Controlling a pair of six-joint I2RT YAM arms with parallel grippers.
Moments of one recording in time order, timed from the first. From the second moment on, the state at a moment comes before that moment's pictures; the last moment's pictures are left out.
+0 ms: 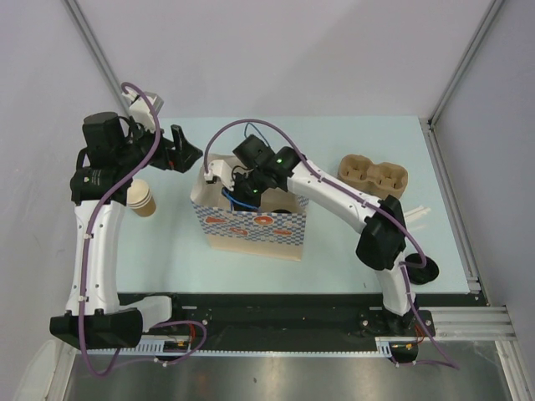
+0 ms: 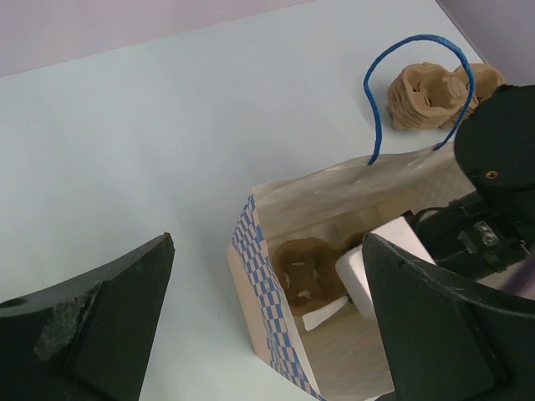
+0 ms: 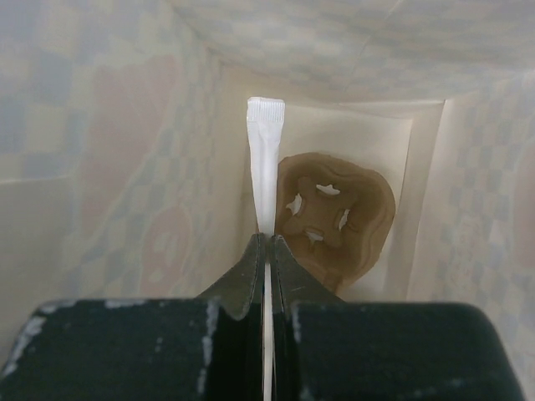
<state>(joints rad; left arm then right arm) 0.05 1.18 1.50 -0.74 0.58 0.04 0.90 2.04 2.02 -0.90 -0.48 -0.47</state>
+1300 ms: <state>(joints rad) 0.06 1.28 1.68 -0.80 0.61 0.06 0.79 1.93 2.31 -0.86 -0.39 -0.30</state>
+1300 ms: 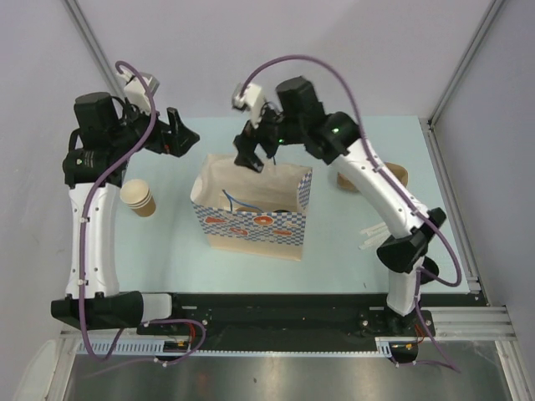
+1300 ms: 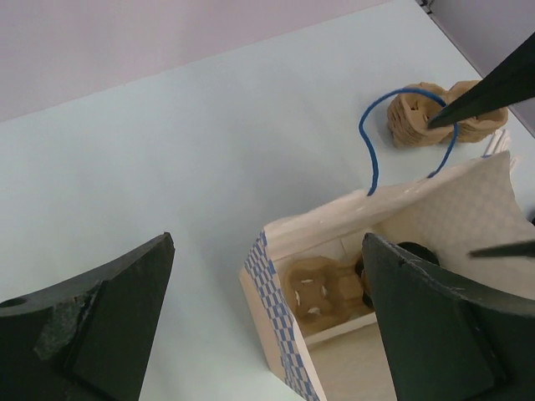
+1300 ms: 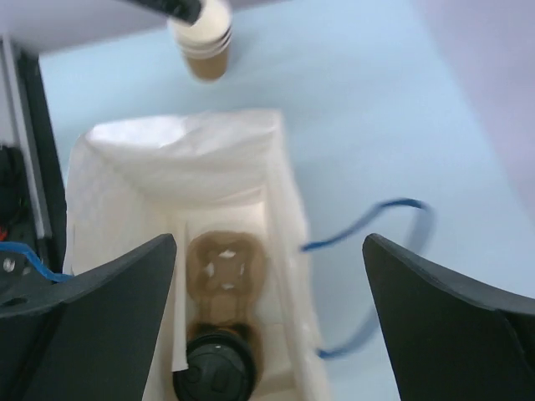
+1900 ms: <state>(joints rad) 0.06 1.65 2.10 -1.02 0.55 0.10 0.22 1.42 1.74 -0.60 -0.43 -0.05</state>
